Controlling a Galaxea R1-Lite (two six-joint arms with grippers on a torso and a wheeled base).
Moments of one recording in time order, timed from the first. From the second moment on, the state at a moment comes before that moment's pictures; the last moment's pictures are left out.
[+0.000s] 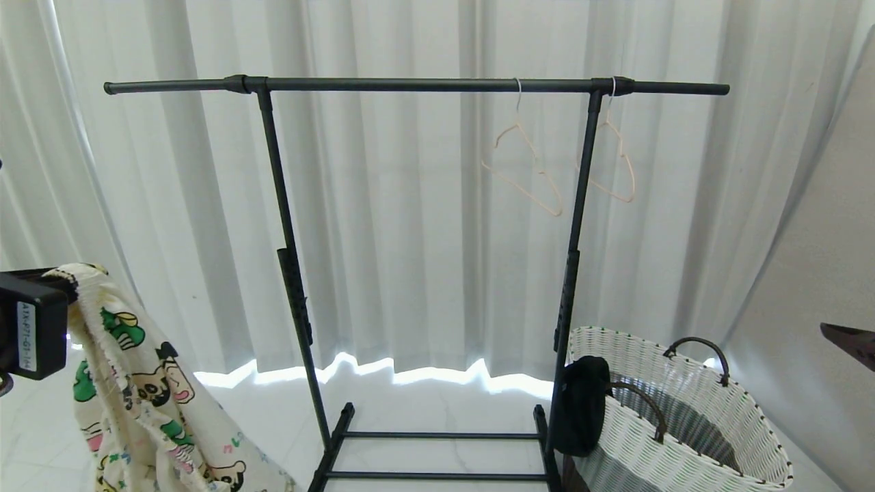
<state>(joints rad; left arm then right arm) -0.29 1.02 -0.92 0.27 0.32 0.22 0.27 1.06 -0.82 0.20 -0.37 -0.25</state>
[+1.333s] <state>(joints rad) -0.26 0.91 -0.73 0.27 0.31 0.28 0.25 1.09 -0.77 0.13 -0.21 -0.07</state>
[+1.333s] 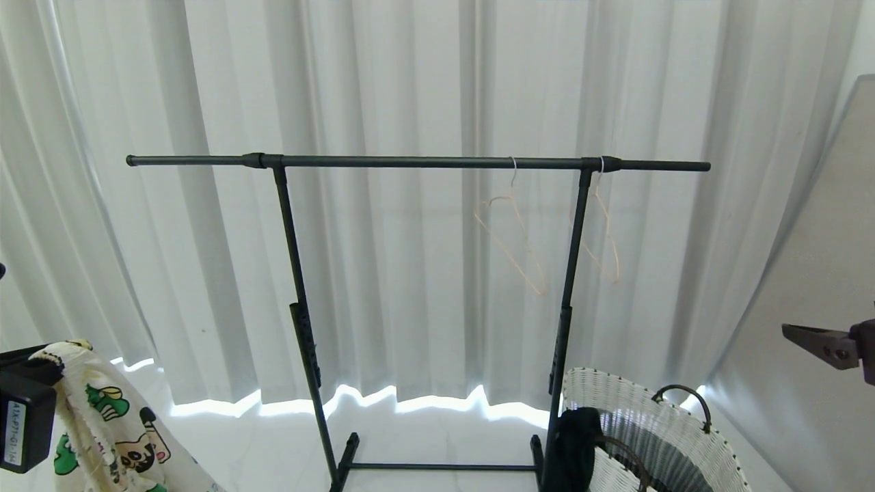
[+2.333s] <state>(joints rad) -0.25 0.91 -0.73 0.27 0.31 0.29 0.25 1.12 -0.77 0.06 -0.16 -0.08</state>
